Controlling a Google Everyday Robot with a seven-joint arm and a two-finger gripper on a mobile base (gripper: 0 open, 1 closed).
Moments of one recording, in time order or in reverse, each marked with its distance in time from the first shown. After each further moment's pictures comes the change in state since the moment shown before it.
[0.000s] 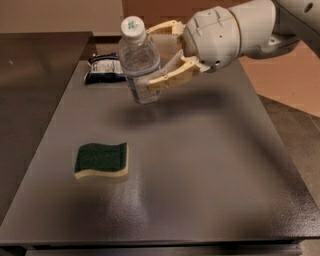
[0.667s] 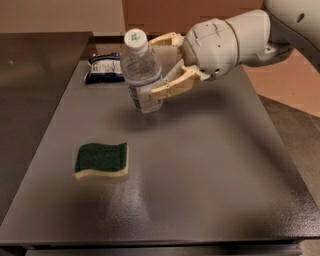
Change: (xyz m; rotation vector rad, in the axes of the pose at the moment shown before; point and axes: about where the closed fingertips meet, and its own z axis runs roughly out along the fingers) arm 0.014 0.011 0.002 -0.033 -0.017 0.055
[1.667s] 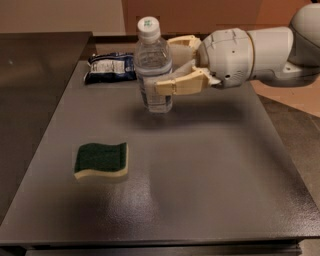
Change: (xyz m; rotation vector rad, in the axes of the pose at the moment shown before) arm 0.002 -0.005 -0.021 0.245 -0.007 0.148
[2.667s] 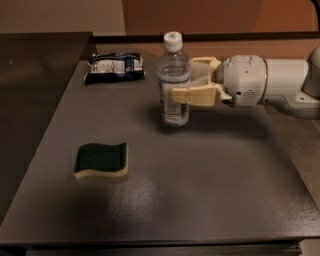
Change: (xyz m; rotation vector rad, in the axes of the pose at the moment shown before) arm 0.045 -0.009 -0.038 0.239 0.018 0.202
